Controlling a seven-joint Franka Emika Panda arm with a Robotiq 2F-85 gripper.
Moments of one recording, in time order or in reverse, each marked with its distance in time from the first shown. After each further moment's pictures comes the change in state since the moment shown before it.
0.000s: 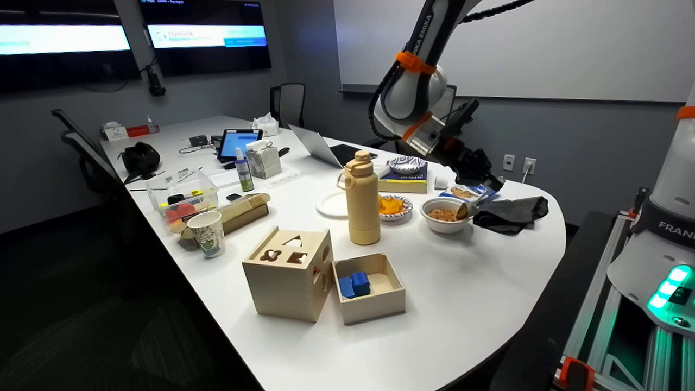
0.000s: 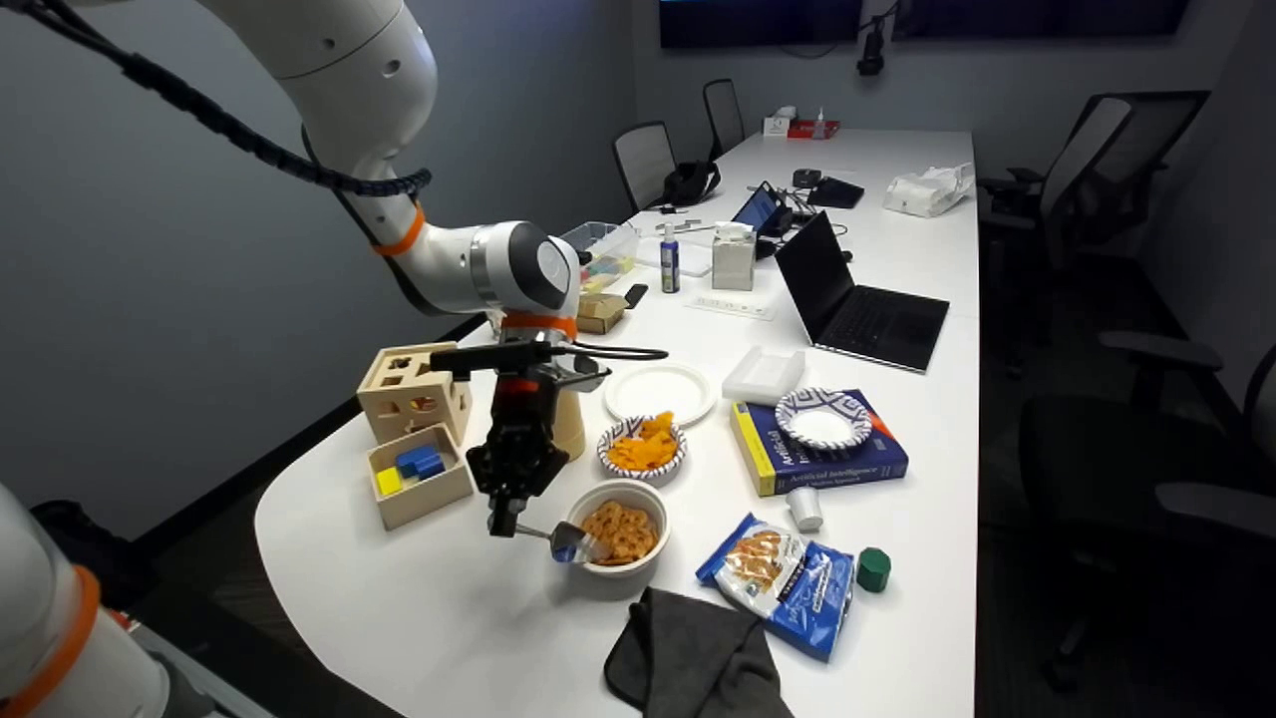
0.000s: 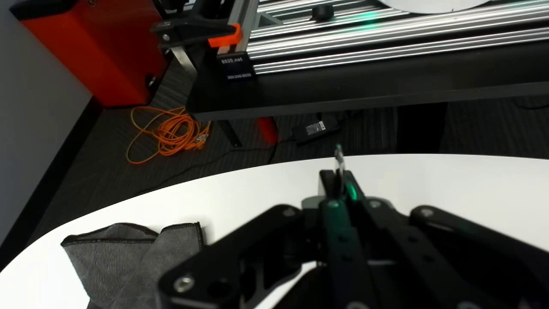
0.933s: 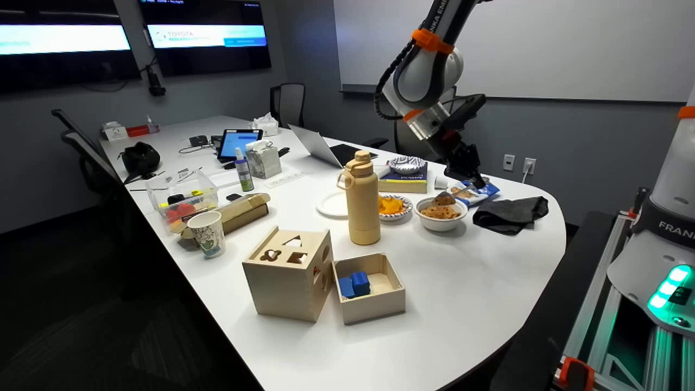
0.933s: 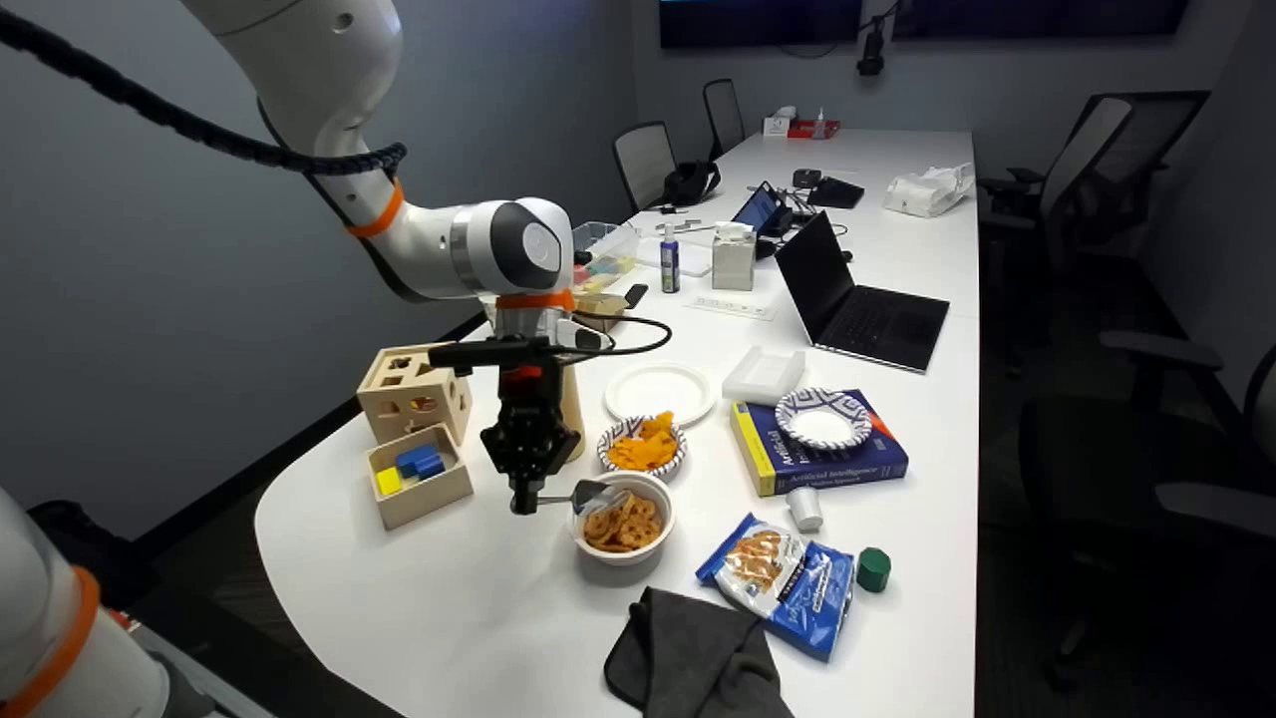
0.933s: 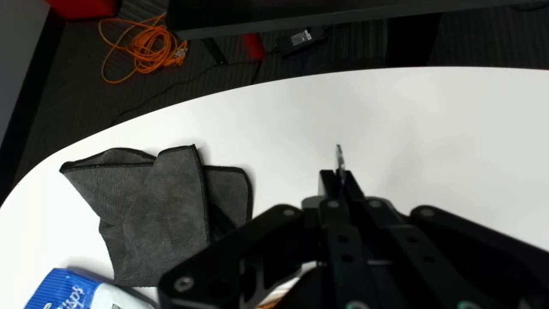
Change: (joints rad) arm -0.019 -0.142 -0.010 -0.114 0.001 0.261 -0.001
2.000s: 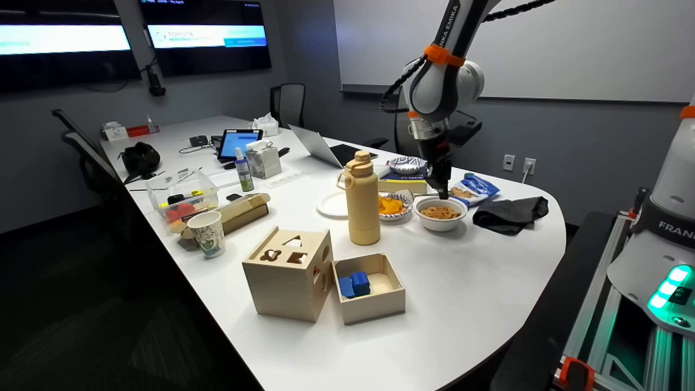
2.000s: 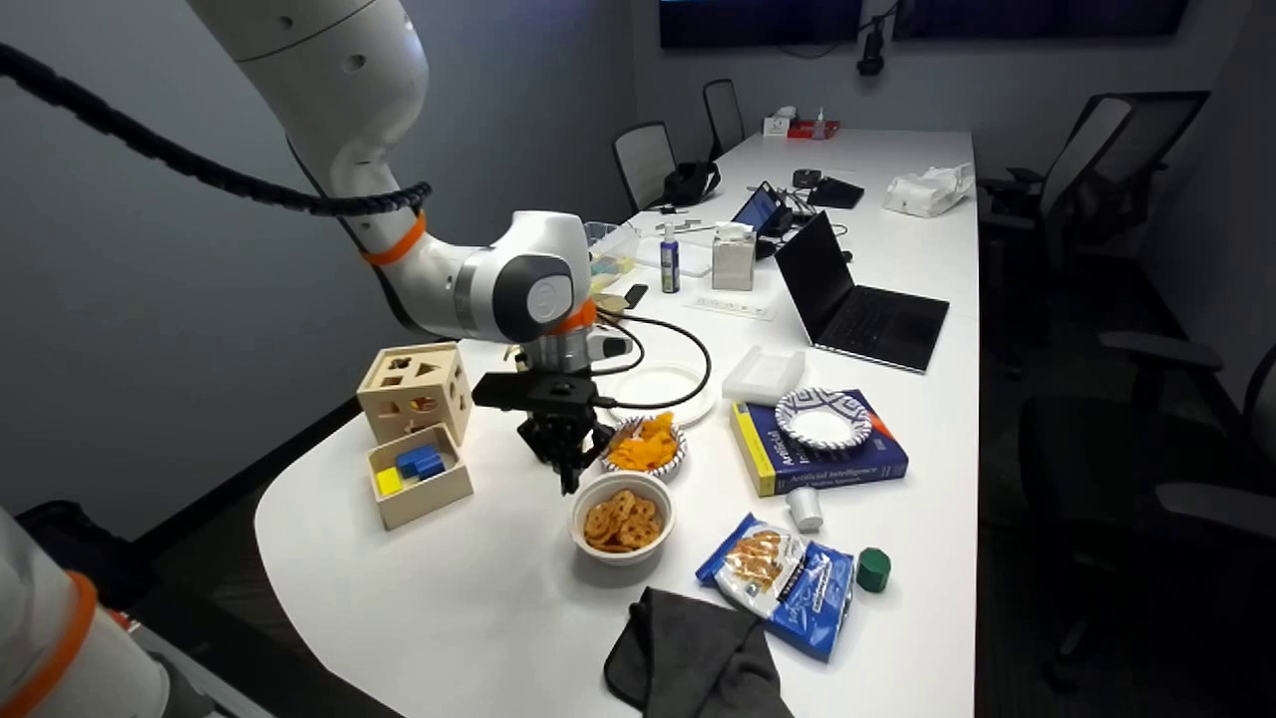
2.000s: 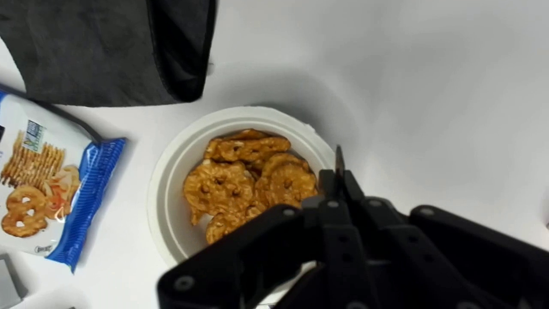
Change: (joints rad) arm -0.079 0.039 0.001 -0.083 0.120 0.572 -0.306
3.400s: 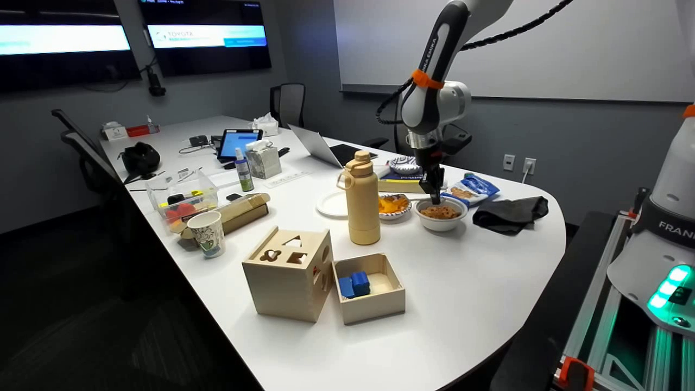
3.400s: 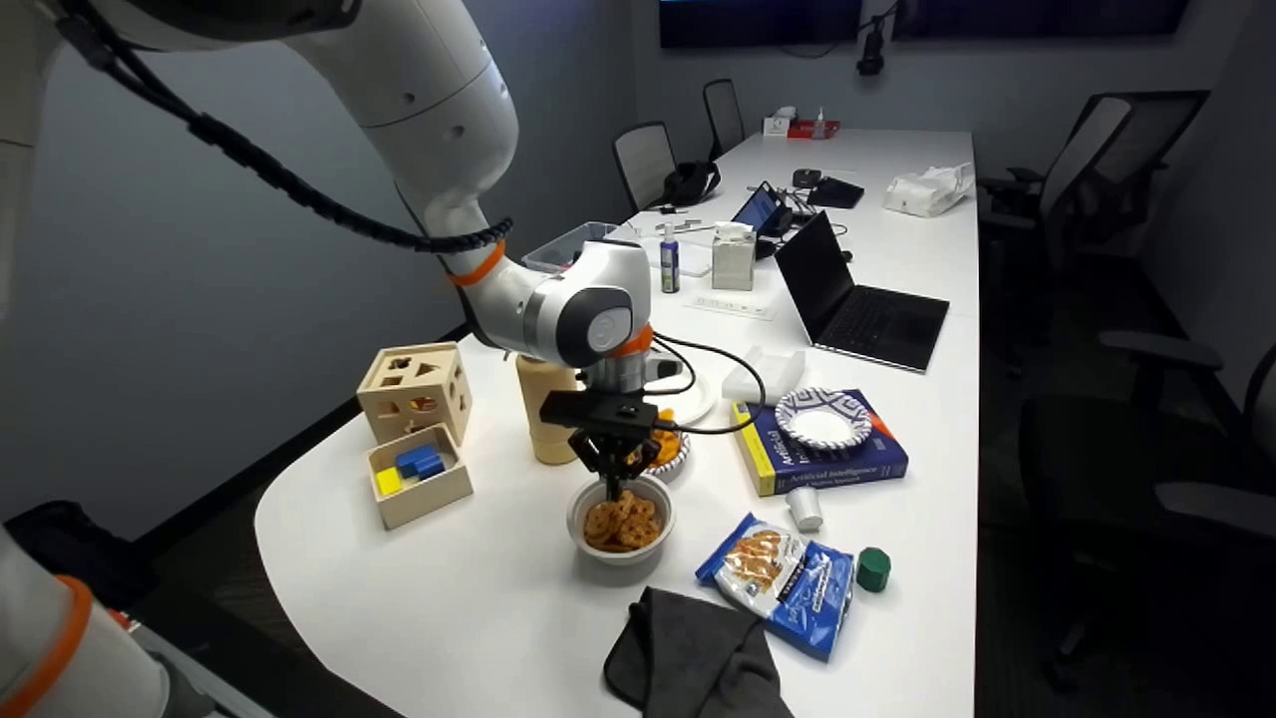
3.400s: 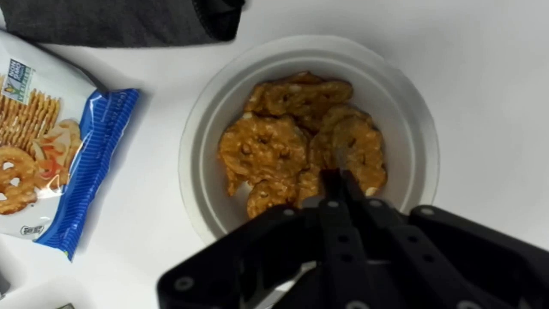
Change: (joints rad) arm -0.089 0.213 0.014 0.210 0.088 0.003 -0.163
